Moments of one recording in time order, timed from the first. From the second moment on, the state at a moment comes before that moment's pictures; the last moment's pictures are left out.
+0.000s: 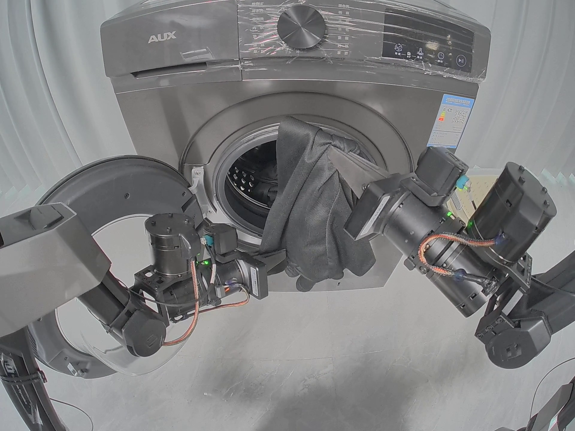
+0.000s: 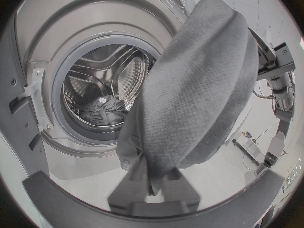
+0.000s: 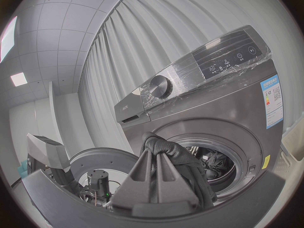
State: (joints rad) left arm -0.51 2.06 -0.74 -1.17 -0.31 -0.14; right arm 0.82 1.78 -0.77 -1.35 -0.15 0.14
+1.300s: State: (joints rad) left arm -0.56 1.88 -0.62 -1.32 -0.24 -0.15; right arm 0.76 1.94 -0.59 -1.42 -0.14 0.12
